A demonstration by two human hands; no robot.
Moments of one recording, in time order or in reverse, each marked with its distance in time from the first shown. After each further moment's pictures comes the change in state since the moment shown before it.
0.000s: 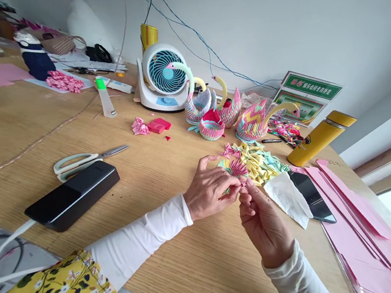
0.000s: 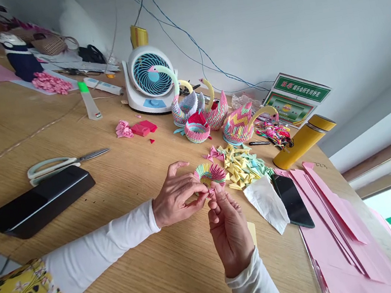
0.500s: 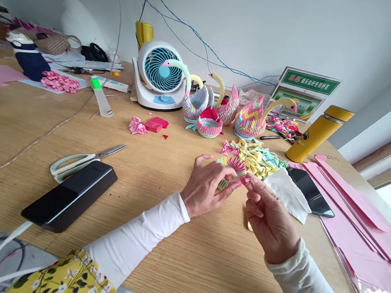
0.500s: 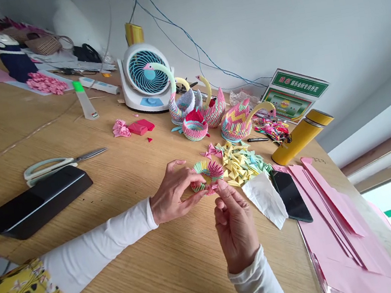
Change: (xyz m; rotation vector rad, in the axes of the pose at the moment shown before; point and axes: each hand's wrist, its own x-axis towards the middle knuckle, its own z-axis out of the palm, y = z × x) left_hand -0.005 -0.006 0.000 -0.093 -0.144 -0.104; right_hand -0.004 -0.009 -0.001 -0.072 0.042 -0.111
